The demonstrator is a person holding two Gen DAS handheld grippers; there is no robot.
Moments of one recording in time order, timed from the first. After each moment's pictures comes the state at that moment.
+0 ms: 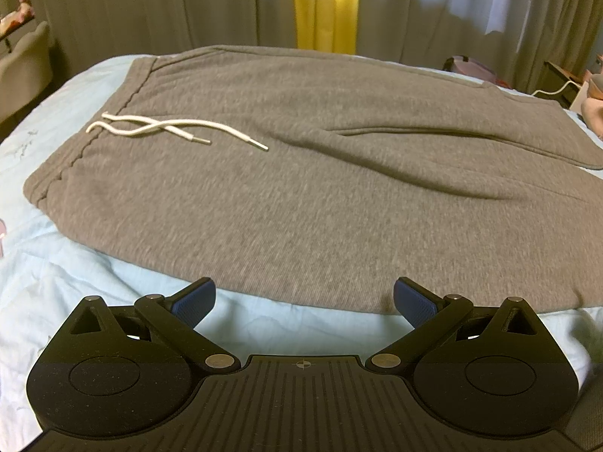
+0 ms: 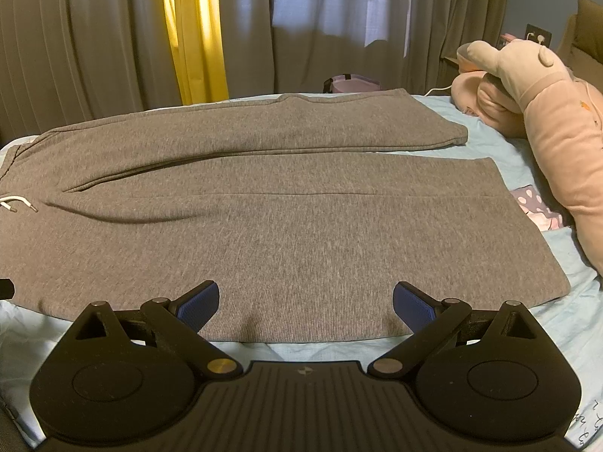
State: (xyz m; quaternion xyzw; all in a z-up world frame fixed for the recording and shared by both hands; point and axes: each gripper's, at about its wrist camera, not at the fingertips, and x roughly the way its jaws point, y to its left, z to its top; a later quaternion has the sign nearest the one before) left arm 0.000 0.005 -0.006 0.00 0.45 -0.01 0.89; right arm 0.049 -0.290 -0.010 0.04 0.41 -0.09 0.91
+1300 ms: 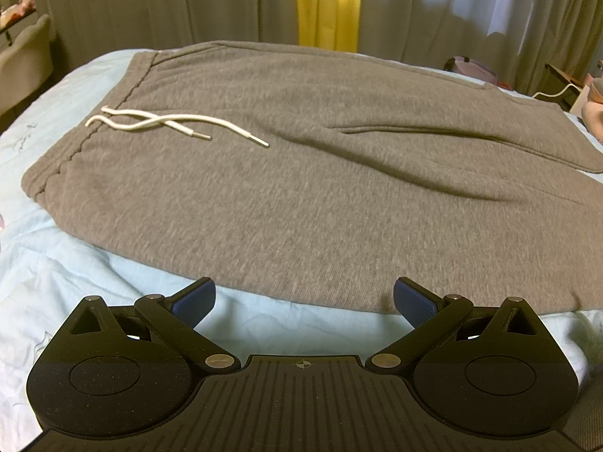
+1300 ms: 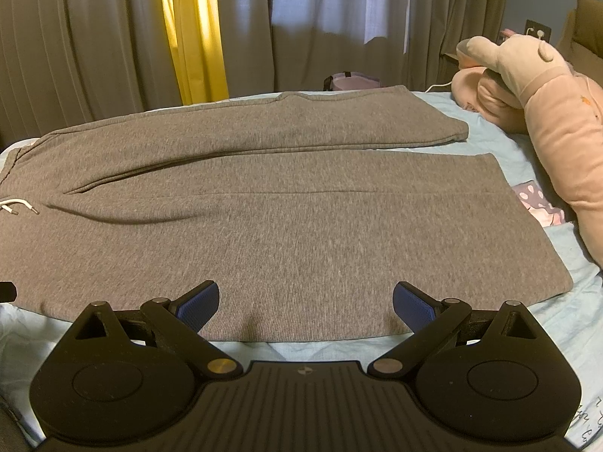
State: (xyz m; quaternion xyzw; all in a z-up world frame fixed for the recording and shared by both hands) left arm 0.001 0.008 -0.005 -0.01 0.45 -0.01 0.89; right arm 0.049 -0.292 -0.011 0.04 0.41 -0.09 0.91
